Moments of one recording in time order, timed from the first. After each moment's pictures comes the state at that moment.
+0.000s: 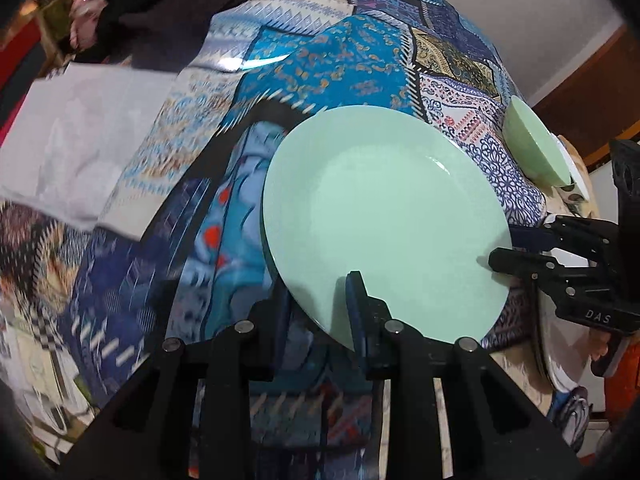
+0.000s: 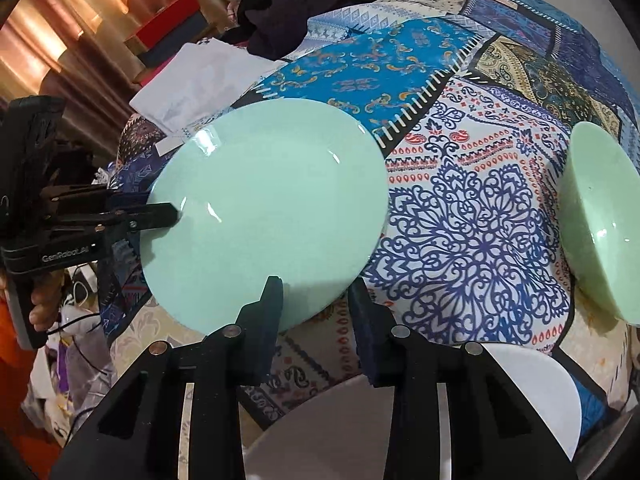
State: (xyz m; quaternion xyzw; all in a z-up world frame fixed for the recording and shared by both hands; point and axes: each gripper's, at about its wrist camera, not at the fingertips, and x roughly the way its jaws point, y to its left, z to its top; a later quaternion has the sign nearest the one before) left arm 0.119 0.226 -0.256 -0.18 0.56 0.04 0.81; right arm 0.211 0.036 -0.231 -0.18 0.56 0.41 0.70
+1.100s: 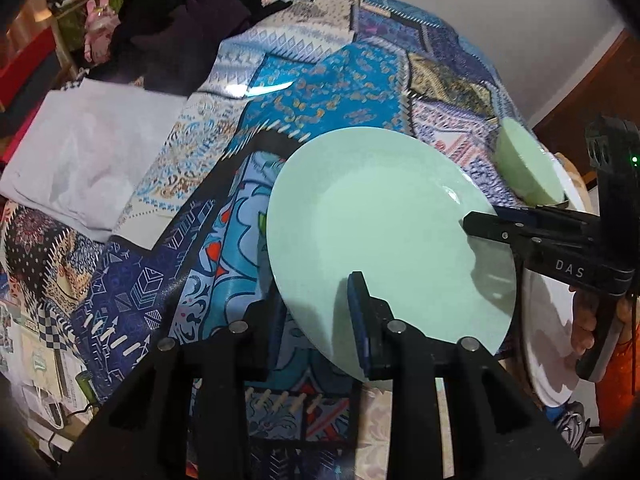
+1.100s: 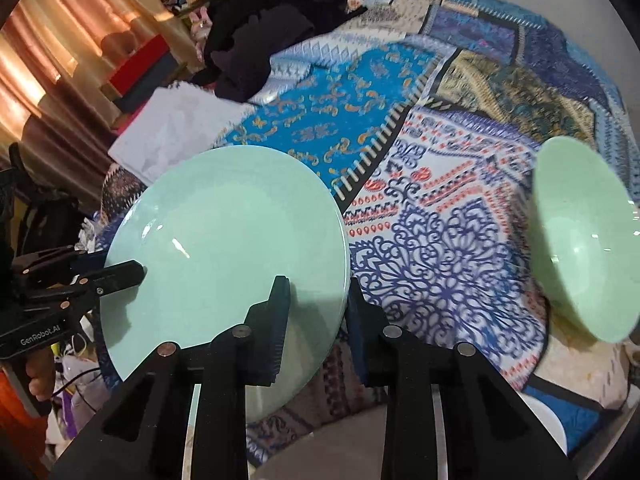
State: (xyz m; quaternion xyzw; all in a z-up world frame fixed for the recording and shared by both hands) left arm 0.117 0.214 -0.230 -0.18 0.53 0.06 0.83; right arm 0.233 0.033 -0.211 -0.13 0.53 0.38 0.75
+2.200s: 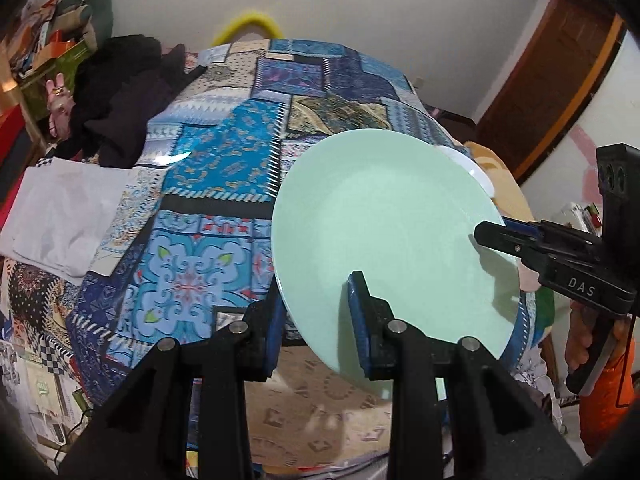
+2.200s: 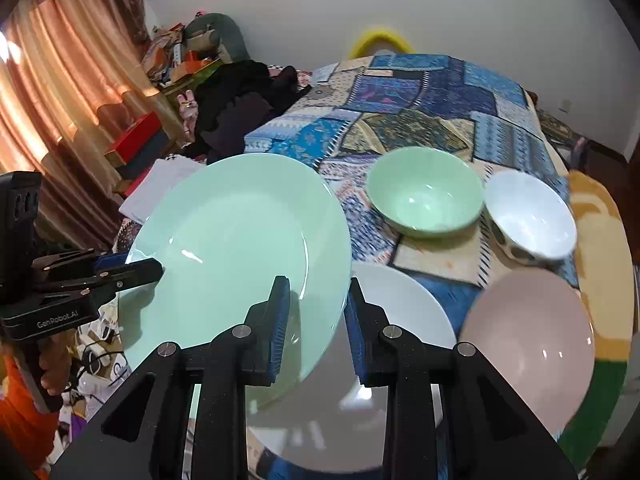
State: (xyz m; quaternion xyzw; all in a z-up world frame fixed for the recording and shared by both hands) left arm 0.091 0.097 -0.132 -0.12 0.47 -0.02 0.88; right arm 0.169 -0.108 -0.128 -0.05 0.45 0.32 0.83
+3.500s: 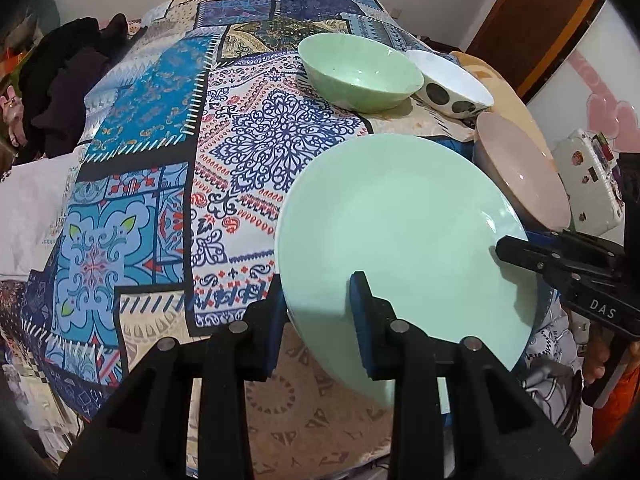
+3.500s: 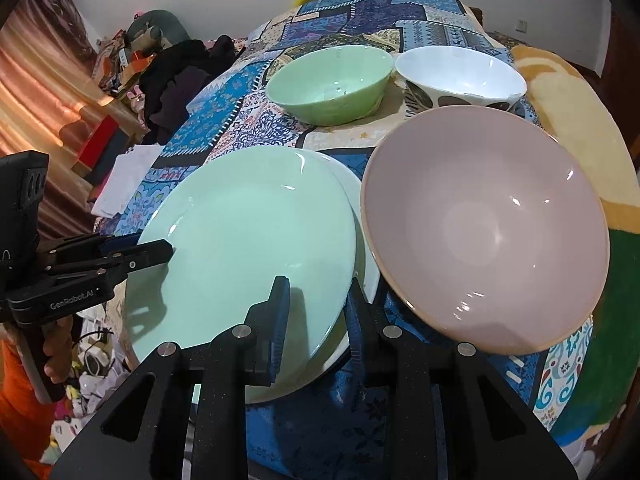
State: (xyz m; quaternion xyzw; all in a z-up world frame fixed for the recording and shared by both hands) left arm 0.130 0.021 -0.209 -0.06 0.55 -0.06 0.83; right arm 0.158 -0.179 -0.194 0.01 0.53 0.26 0.81
